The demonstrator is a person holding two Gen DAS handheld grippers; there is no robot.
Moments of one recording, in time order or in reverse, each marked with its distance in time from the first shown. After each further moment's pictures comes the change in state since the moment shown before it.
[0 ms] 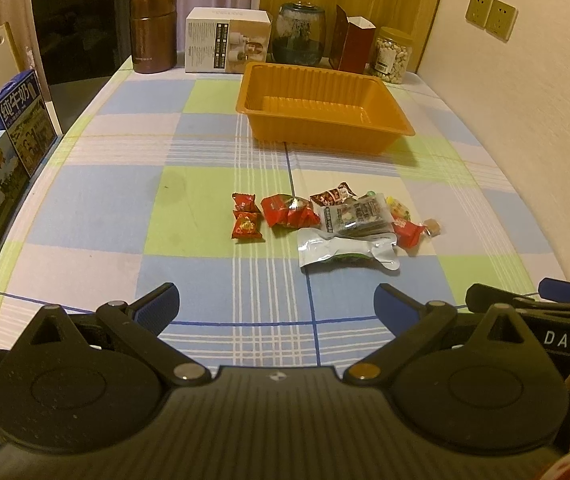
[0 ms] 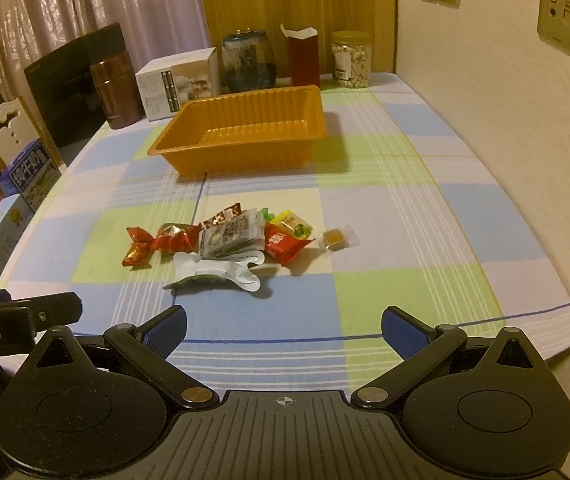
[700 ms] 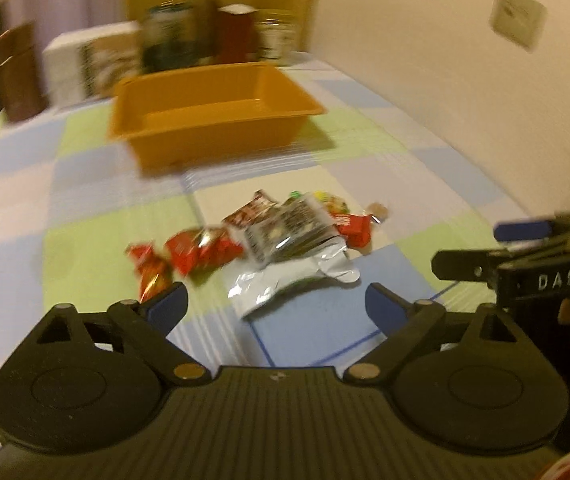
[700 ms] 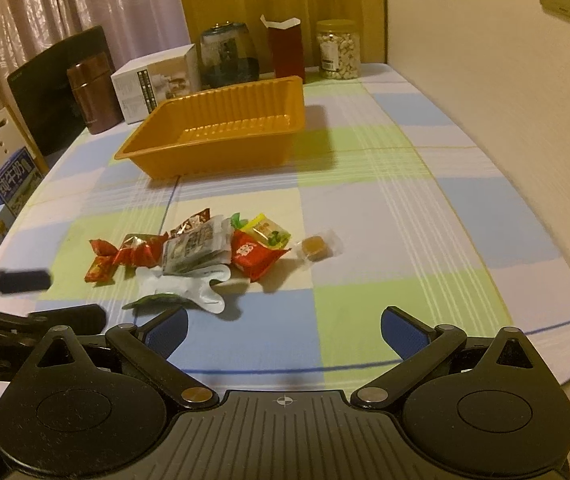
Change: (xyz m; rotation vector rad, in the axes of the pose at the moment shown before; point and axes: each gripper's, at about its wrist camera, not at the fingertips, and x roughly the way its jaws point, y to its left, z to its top) left arm 0.085 -0.016 0.019 0.329 -0.032 -0.284; right arm 0.050 -0.032 0.010 0.029 0.000 0.009
